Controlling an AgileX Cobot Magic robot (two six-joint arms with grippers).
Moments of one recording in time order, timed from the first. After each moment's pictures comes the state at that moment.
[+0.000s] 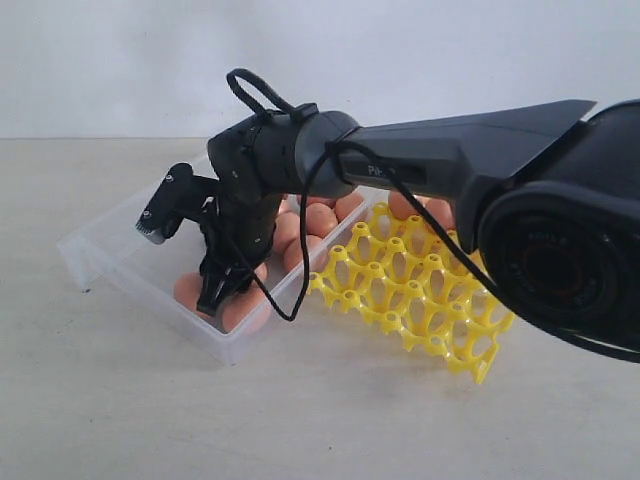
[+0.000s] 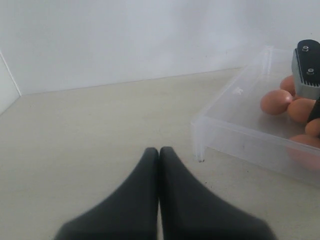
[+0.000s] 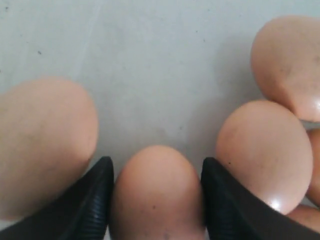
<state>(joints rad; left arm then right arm) 0.13 0.00 0.00 -0.19 0.27 0.32 0.79 2.38 -1.91 -0.05 0.76 -0.47</state>
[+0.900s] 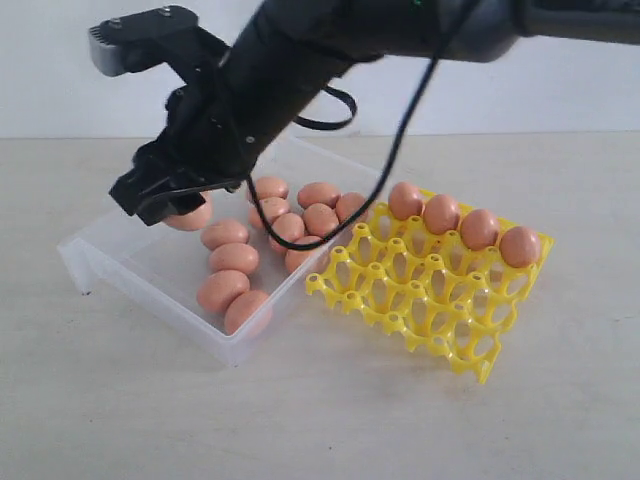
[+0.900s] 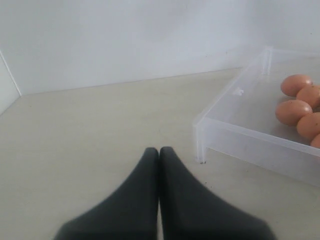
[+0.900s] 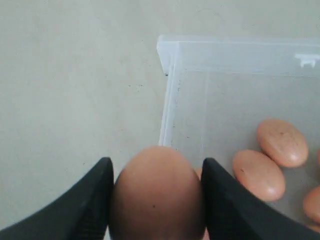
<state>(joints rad) 0.13 0.00 0.00 -0.19 0.27 0.32 0.75 1.93 -1.61 0.56 0.72 -0.59</state>
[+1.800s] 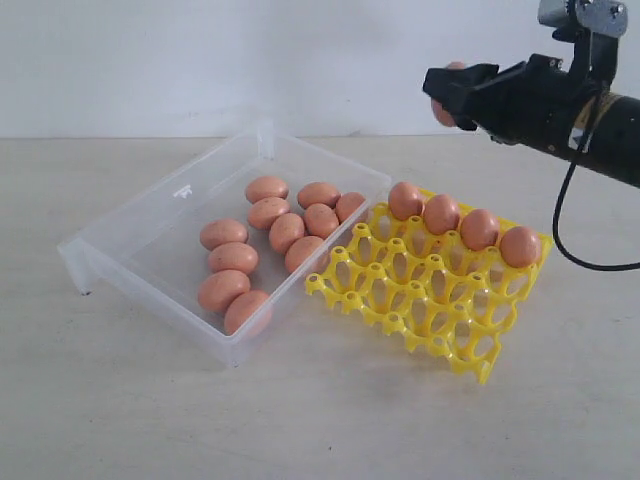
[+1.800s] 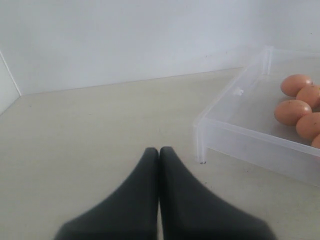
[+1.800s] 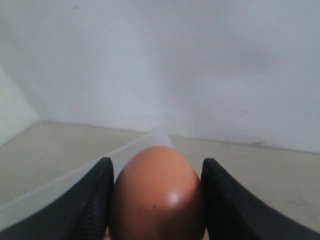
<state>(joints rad) 0.13 0.00 0.00 -0.19 0.27 0.32 0.10 1.74 -0.86 -0.80 -0.87 0.88</state>
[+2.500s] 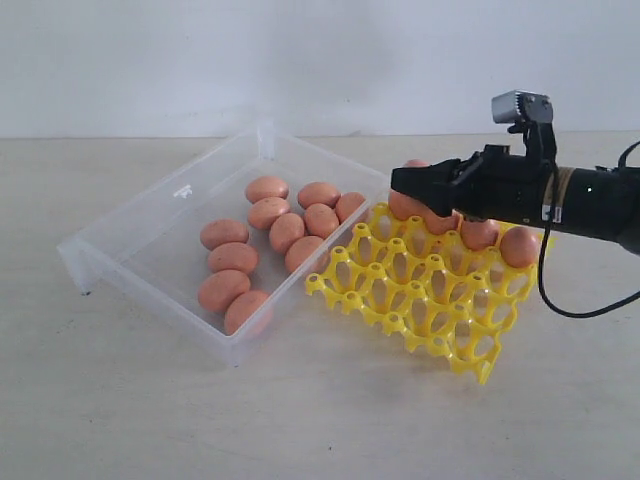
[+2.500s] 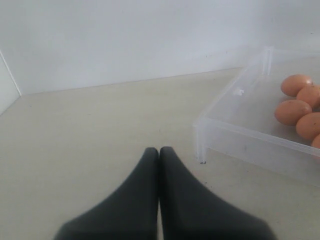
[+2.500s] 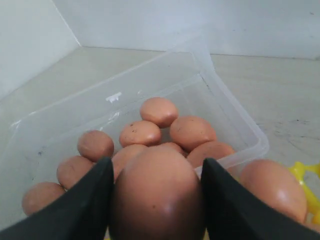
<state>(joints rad) 0.13 0.00 0.00 -0.19 0.27 0.32 0.07 1.99 -0.91 -1.07 -1.02 0.92</state>
